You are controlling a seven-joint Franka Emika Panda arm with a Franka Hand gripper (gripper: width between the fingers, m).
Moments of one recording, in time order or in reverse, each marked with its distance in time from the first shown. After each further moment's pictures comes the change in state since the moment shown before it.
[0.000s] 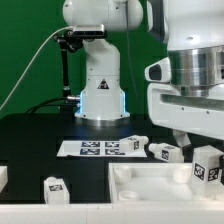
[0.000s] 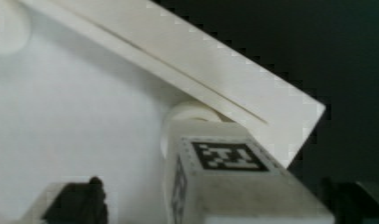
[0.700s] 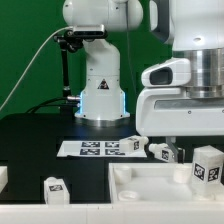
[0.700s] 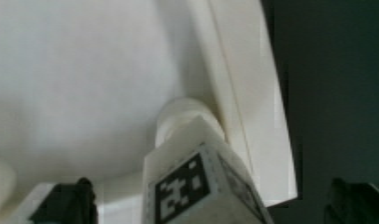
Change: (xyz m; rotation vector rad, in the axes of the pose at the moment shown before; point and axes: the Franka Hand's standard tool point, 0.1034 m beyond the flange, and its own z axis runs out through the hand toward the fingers) arm 0.001 -0.002 0.003 -0.051 0.001 -0.841
